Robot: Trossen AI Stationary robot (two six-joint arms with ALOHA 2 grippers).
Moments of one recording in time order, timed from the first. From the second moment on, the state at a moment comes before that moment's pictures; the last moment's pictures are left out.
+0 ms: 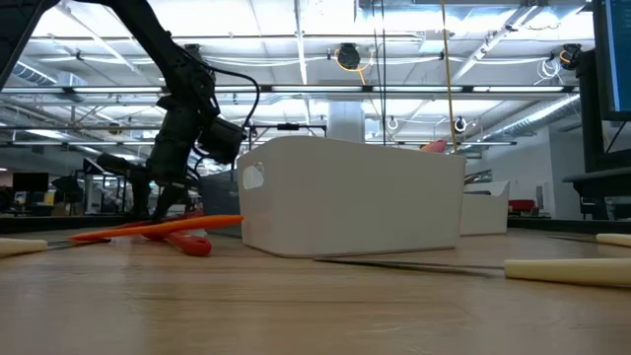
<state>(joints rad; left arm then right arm) 0.67 1.84 1.02 -1.04 0.05 -1.16 0.30 0.35 0.79 -0.45 0.71 -0.32</state>
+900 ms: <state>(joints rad) 0.50 1.43 1.01 -1.12 -0.19 -1.42 0.30 0.35 0.79 -0.45 0.71 -0.32</state>
